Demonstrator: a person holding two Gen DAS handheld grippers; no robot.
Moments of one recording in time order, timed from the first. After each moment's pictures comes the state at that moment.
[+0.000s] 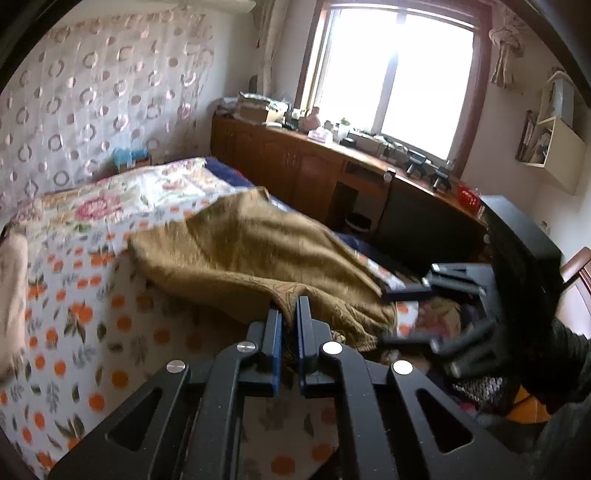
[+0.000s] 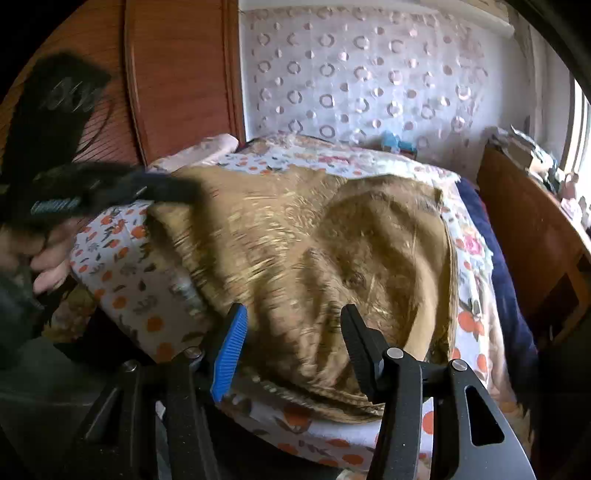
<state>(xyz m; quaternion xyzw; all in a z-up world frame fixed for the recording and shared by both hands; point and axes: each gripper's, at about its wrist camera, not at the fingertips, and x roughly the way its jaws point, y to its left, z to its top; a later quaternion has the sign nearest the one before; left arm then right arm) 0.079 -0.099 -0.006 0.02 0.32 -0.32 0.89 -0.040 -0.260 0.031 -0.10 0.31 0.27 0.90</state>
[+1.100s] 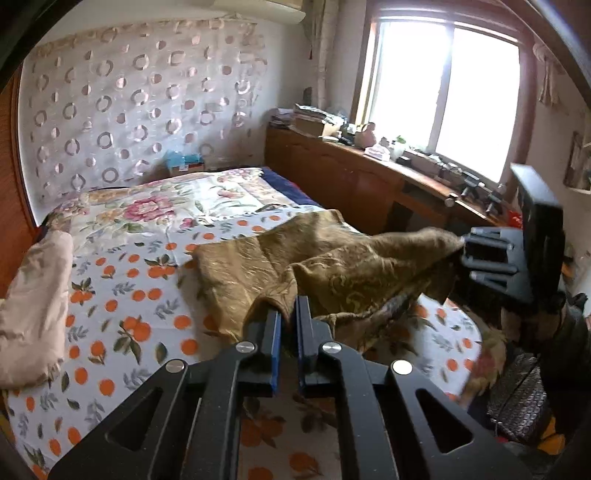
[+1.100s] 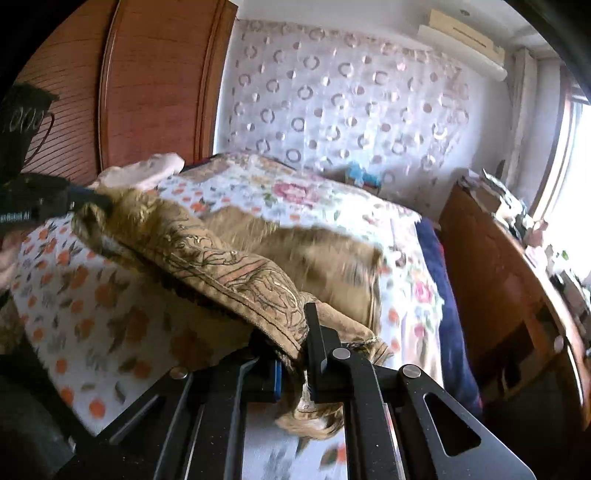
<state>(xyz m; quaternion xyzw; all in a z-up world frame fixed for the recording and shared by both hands) 0.124 -0.063 -0.011 0.01 0.31 -0.21 0.93 0.051 -0.275 0.052 -0.17 0.26 0.20 0.93</state>
